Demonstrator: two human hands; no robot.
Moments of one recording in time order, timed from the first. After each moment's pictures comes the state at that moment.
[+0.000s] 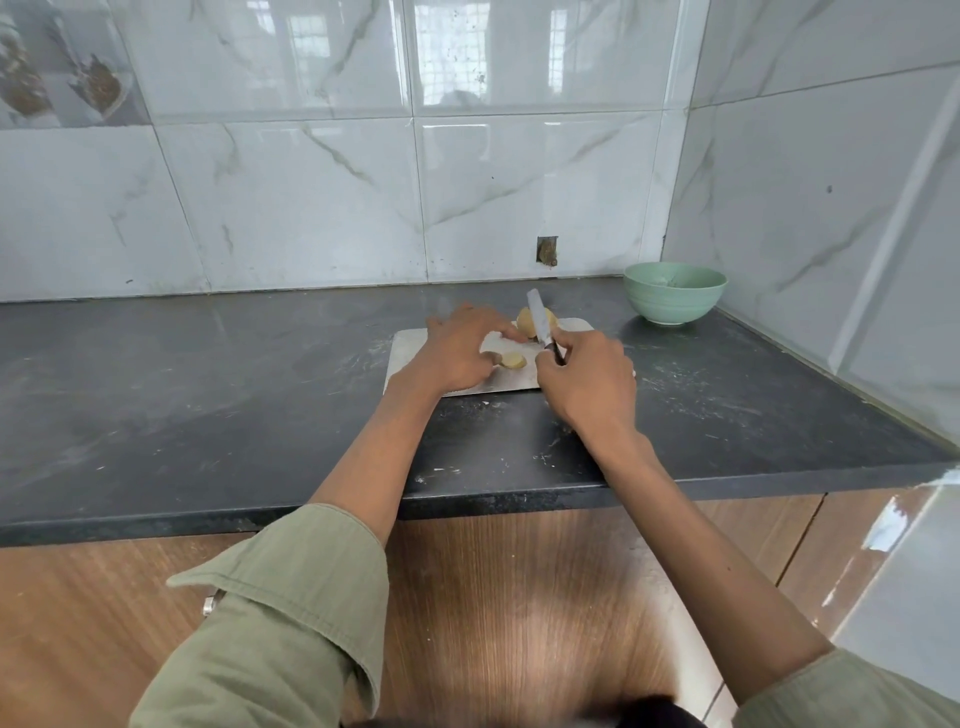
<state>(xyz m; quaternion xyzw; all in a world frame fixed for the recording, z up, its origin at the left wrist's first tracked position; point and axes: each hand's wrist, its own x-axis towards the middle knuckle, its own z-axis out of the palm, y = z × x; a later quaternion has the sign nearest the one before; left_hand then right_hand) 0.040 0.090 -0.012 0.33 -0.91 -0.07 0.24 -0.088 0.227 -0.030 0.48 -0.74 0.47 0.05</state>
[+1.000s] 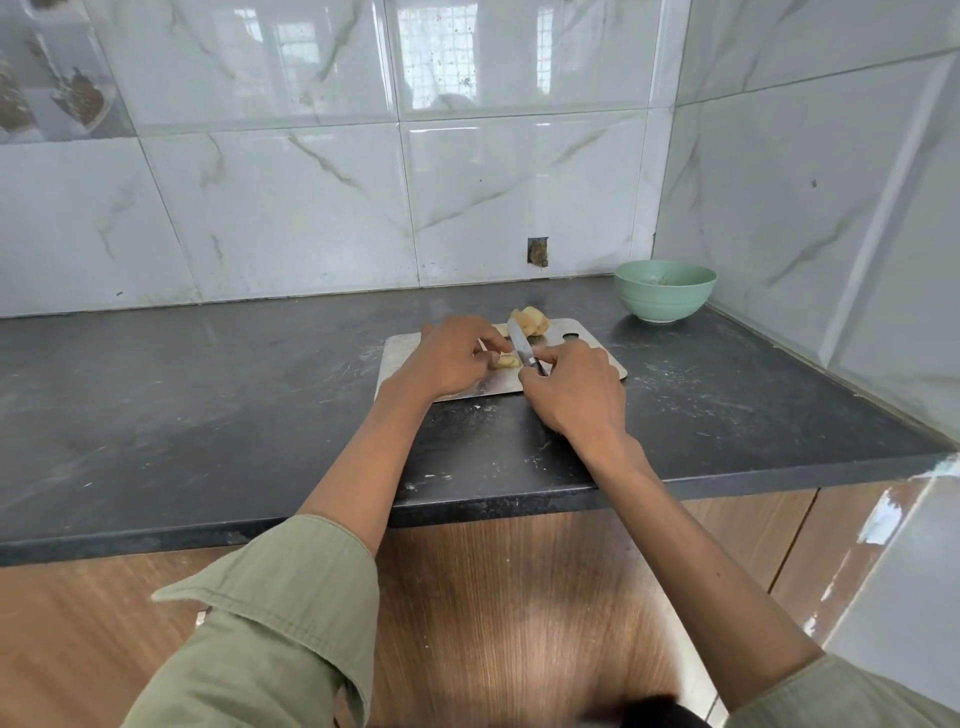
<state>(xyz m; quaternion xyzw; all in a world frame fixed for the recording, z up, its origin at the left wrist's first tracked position) 0.034 0.081 -0.016 0.33 -0.90 -0.12 0.25 -0.083 0.230 -0.030 0.48 -0.77 0.42 0.02</state>
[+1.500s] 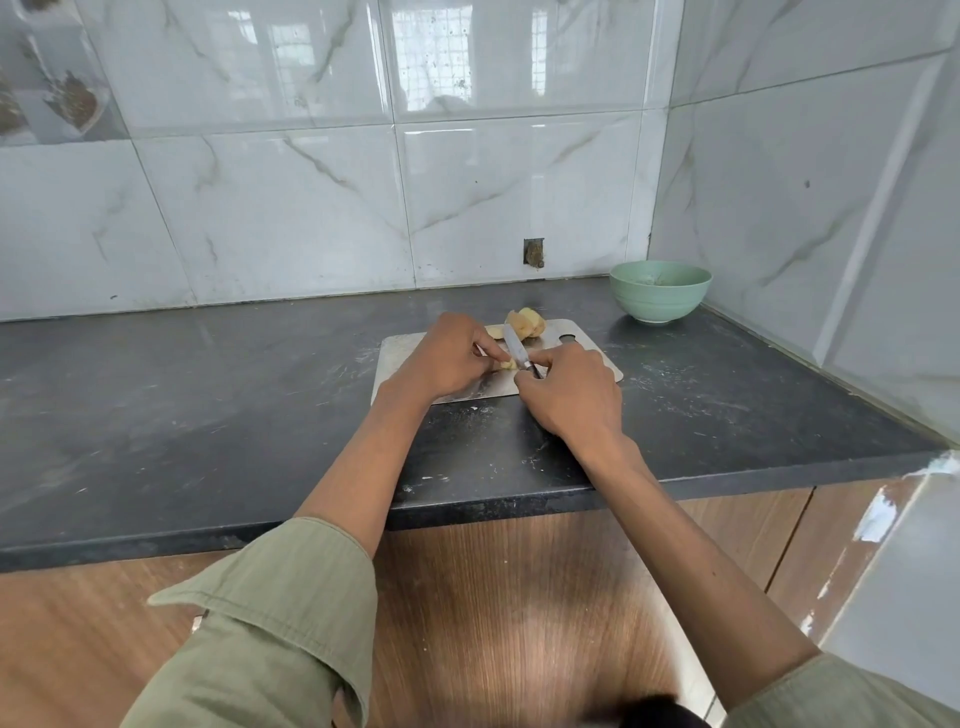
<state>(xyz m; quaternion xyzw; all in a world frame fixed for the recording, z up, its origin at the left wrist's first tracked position) 0.033 0.075 -0.018 0.29 -0.90 -0.17 0.27 -0.082 0.229 -0.031 0.48 -0.78 0.40 0.02</state>
